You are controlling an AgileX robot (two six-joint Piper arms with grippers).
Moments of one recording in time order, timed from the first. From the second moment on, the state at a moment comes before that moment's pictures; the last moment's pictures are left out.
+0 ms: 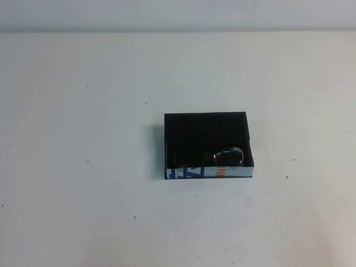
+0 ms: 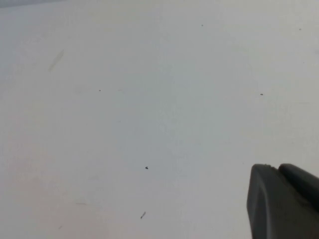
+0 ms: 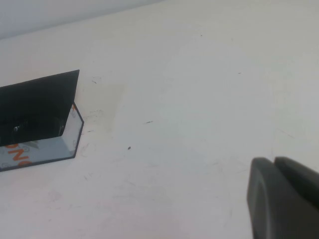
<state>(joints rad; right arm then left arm) 0.01 -0.01 0.03 0.26 0.31 0.02 -0.06 -0.02 0.02 -0.01 0.36 0.08</state>
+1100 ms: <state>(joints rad) 0.01 -0.01 0.03 0.28 0.31 0.02 -0.06 -0.02 0.02 -0.01 0.36 0.08</state>
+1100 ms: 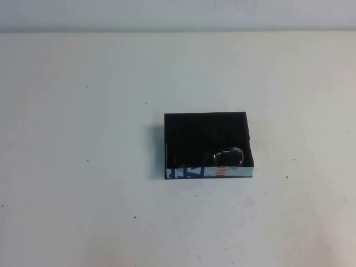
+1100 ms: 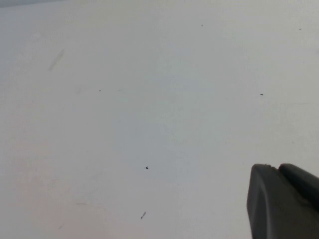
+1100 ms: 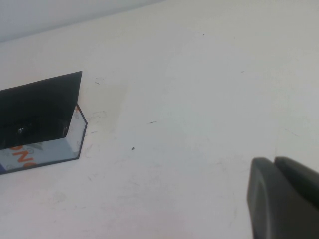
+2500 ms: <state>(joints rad) 0.09 1.21 -1.21 0.57 1.11 -0.64 -0.06 -0.02 0.02 -0.01 0.36 0.08</state>
